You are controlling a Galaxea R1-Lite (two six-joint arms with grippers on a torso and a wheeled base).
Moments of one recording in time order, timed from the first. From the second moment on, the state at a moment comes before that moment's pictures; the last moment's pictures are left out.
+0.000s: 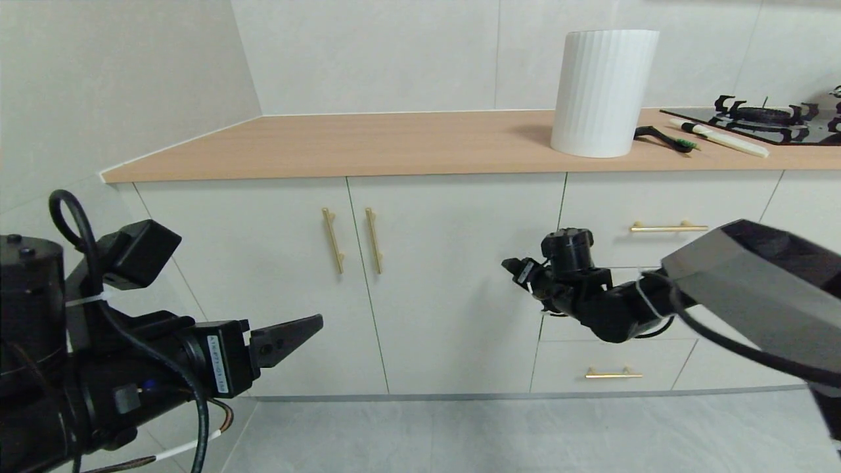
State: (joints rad) left arm -0.51 1.22 -0.63 -0.20 0.12 -0.39; right arm 0.43 2.32 -1.34 -0.59 -0.18 0.77
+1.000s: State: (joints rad) left arm -0.37 0.47 -0.52 0.21 0.13 -0.25; right arm 0.28 1.03 -0.22 -0.83 -0.17 0.14
